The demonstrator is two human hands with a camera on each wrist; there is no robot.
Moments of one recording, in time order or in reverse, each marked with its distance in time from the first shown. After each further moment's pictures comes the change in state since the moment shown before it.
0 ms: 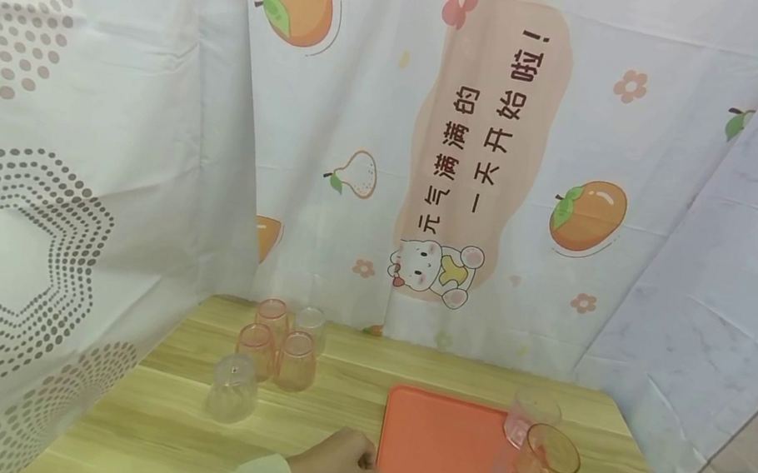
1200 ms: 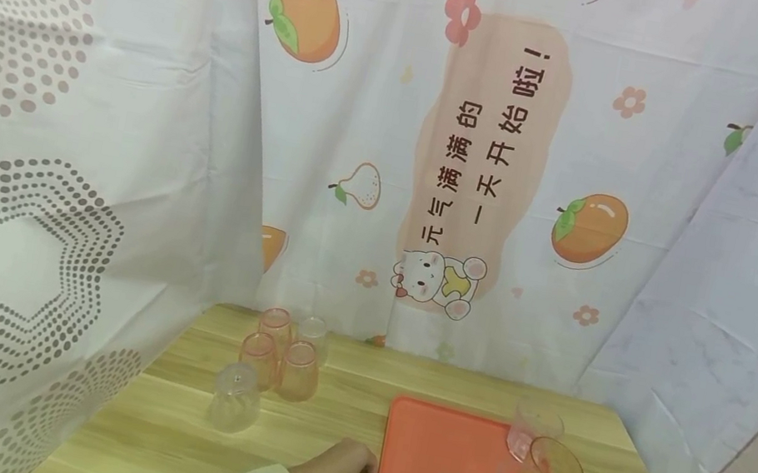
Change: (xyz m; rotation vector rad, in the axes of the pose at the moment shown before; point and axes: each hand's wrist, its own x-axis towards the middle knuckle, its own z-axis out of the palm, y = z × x) left_hand -0.004 0.008 -0.003 0.029 0.000 -0.013; right_hand 0.025 -0.052 0.088 0.177 -0.177 -0.082
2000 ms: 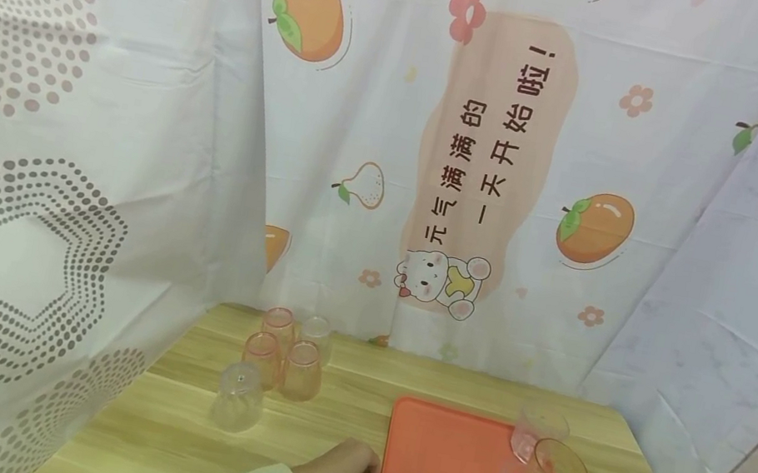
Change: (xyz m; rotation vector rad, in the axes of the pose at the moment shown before) left_hand 0.002 -0.003 0.002 0.009 -0.009 -0.019; right_hand 0.013 -0.008 0.025 0.018 -0.145 0.054
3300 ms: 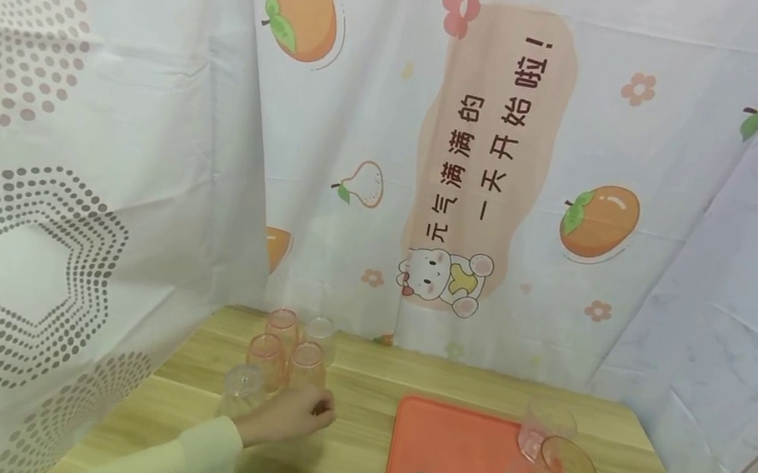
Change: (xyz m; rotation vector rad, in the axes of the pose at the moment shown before) left_hand -0.031 -0.022 -0.106 0.126 0.160 -0.013; right_hand 0.017 -0.003 -0.004 0.023 -0.173 0.178
